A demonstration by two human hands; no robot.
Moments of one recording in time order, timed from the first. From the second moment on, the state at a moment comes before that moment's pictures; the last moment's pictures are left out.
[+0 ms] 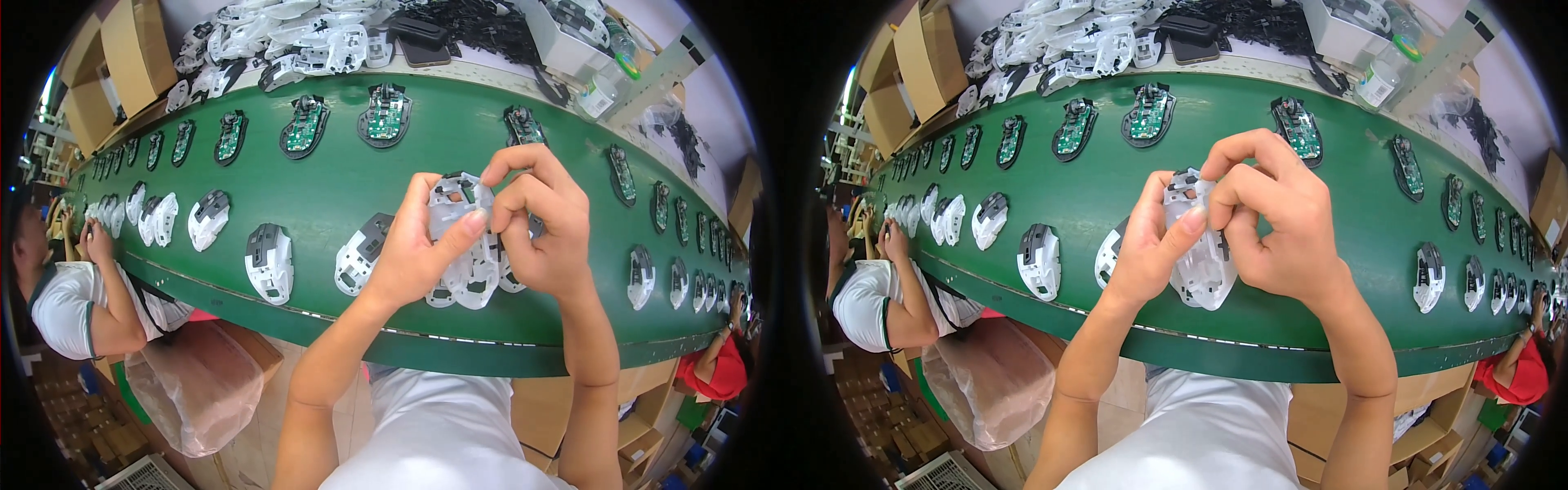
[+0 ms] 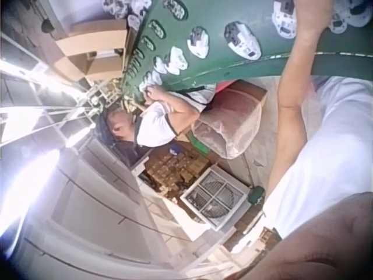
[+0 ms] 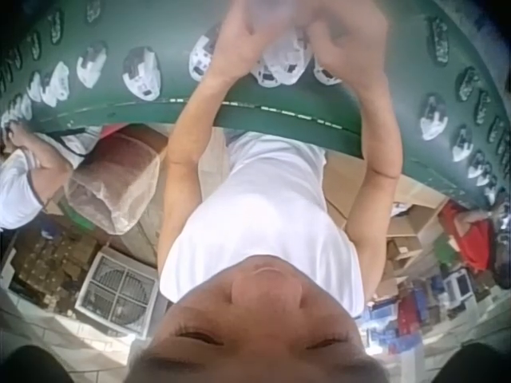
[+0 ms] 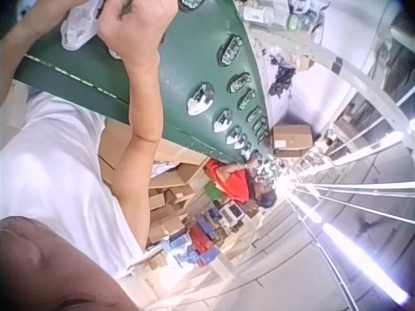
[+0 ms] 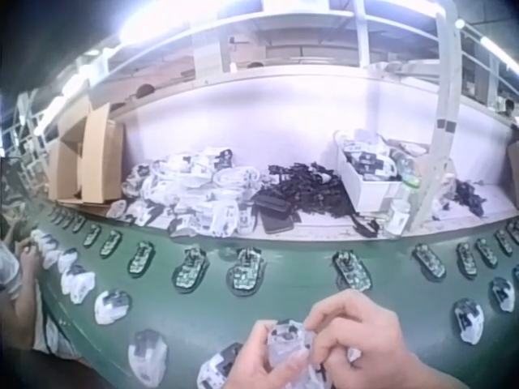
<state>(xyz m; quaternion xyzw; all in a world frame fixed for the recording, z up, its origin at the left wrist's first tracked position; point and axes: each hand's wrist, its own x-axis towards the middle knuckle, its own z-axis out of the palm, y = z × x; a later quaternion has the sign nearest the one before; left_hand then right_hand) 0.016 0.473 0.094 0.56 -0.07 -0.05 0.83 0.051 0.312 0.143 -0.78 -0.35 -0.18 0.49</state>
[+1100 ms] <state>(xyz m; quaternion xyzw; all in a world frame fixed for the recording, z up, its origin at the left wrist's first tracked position) 0.024 0.492 0.086 0.46 -0.14 -0.03 0.88 0.034 0.314 0.135 -0.63 -0.17 0.20 0.73</state>
